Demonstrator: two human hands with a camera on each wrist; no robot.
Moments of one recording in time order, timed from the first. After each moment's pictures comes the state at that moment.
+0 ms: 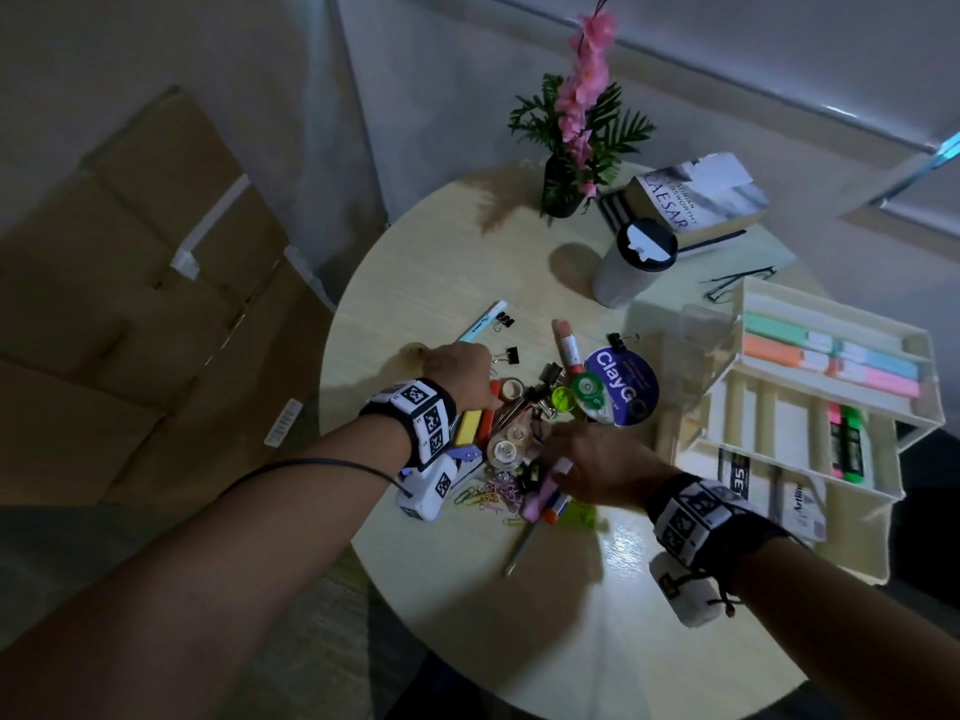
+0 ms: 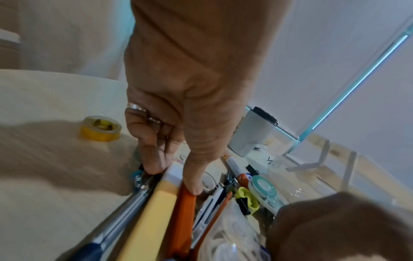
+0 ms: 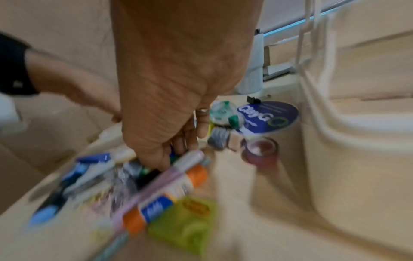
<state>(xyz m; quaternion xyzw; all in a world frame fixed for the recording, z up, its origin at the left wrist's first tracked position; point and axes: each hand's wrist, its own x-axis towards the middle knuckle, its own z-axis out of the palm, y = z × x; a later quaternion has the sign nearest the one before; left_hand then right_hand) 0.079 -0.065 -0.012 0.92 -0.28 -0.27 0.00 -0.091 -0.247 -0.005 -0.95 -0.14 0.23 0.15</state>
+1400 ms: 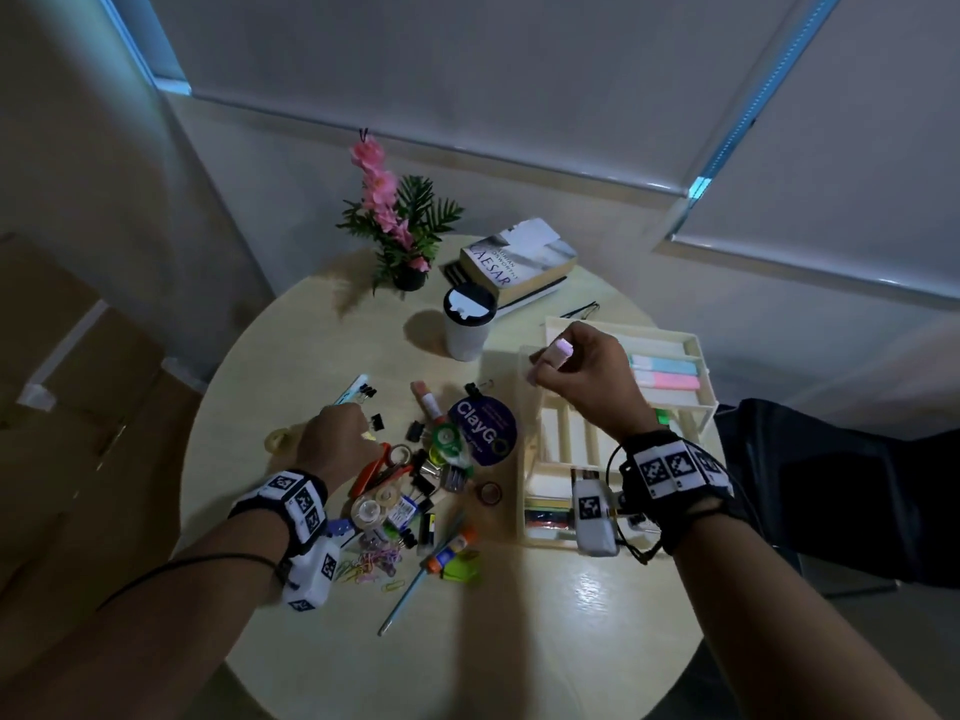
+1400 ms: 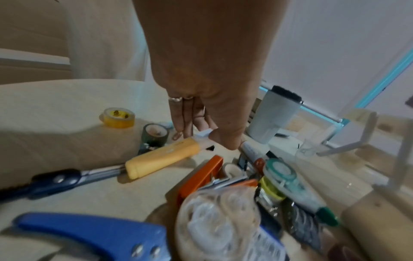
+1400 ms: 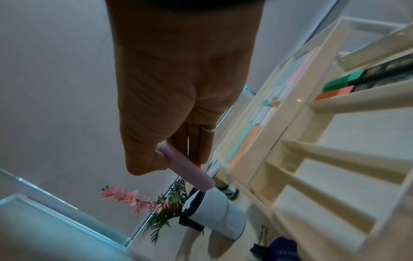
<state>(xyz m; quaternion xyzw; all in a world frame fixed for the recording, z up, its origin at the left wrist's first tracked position) 0.056 -0.098 -0.005 0.95 -0.20 -0.16 0.16 -0.099 -0.398 0.109 -0.82 0.22 -0.13 0.51</state>
